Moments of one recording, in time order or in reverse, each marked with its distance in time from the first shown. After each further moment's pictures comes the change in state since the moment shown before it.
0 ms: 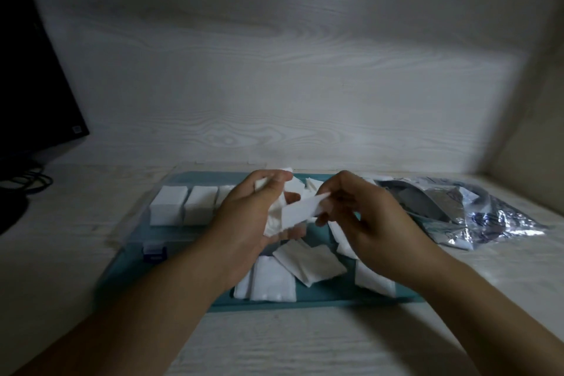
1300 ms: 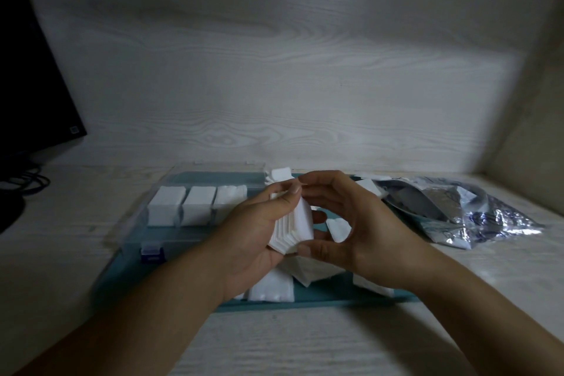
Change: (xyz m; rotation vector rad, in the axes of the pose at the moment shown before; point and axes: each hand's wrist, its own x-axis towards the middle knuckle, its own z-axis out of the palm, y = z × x) left_hand 0.004 -0.012 0.004 -0.193 -0.247 -0.128; right_hand -0.001 -0.003 0.004 0.237 -0.136 0.009
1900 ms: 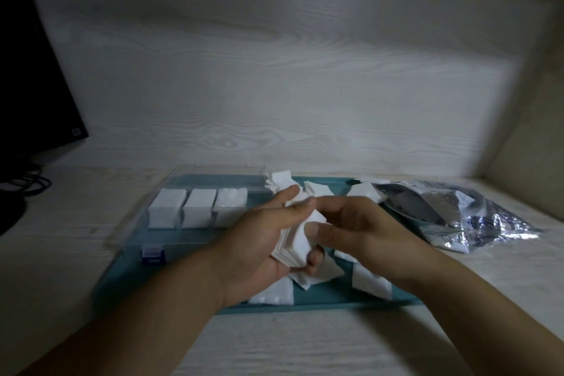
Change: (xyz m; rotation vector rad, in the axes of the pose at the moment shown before) left_hand -0.010 0.006 0.005 0.041 -0.134 -0.142; right_hand 0.002 -0.001 -0.004 0.381 -0.103 0.218
